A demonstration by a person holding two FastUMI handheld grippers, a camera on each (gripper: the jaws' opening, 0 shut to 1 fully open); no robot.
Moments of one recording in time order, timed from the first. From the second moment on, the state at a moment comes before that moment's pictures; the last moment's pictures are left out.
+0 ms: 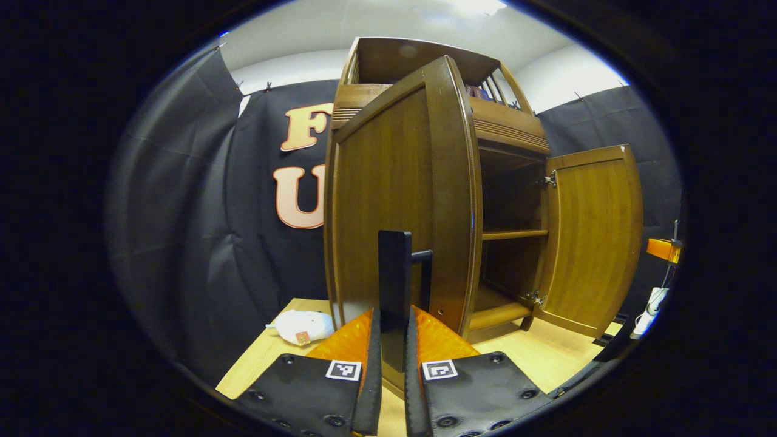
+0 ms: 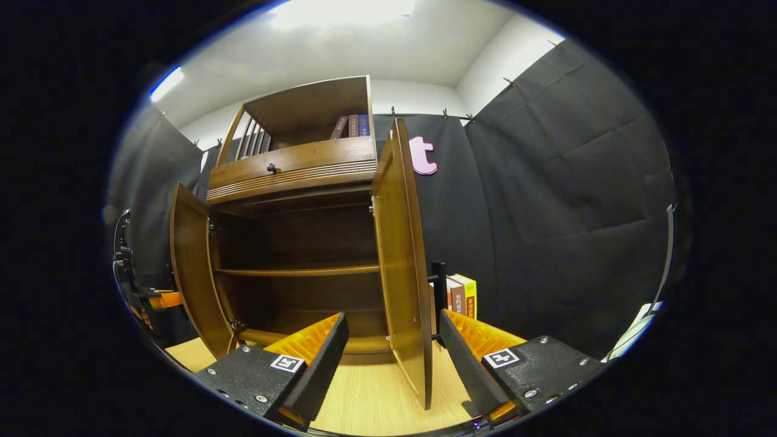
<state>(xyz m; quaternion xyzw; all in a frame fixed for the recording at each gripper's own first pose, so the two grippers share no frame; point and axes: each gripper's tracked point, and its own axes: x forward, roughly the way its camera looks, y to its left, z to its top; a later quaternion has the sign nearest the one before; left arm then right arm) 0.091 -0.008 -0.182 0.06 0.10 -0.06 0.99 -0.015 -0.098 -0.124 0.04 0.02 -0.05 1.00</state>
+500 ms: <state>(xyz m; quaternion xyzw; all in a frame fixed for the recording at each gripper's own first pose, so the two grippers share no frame) 0.072 0.075 -0.168 0.06 0.09 0.03 0.99 -0.032 -0.072 -0.122 0.04 0.02 -0.04 1.00</state>
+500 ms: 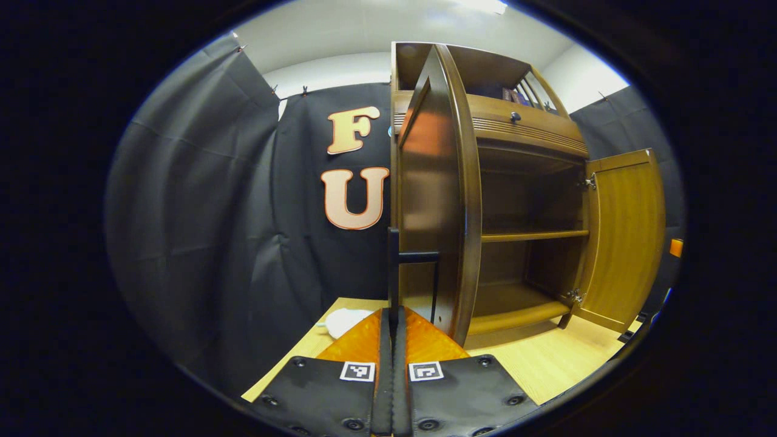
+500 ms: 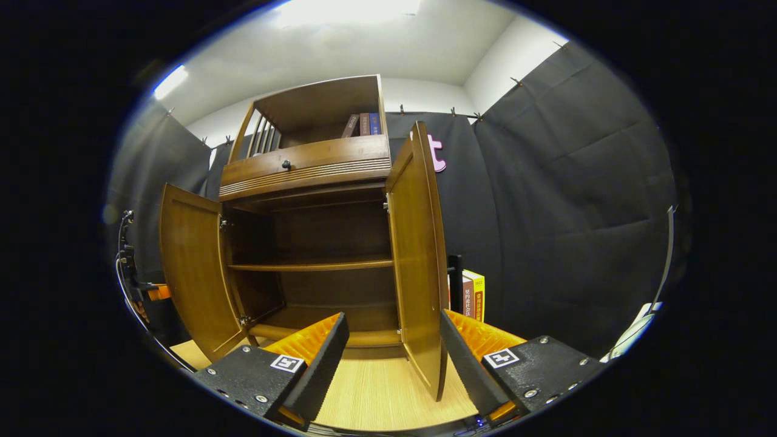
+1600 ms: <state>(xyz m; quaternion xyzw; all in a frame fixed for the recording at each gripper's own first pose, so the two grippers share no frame) 0.057 0.114 -0.169 0.07 0.10 0.05 0.99 -0.031 -0.061 -0.129 0.05 0.02 -0.02 1.00</state>
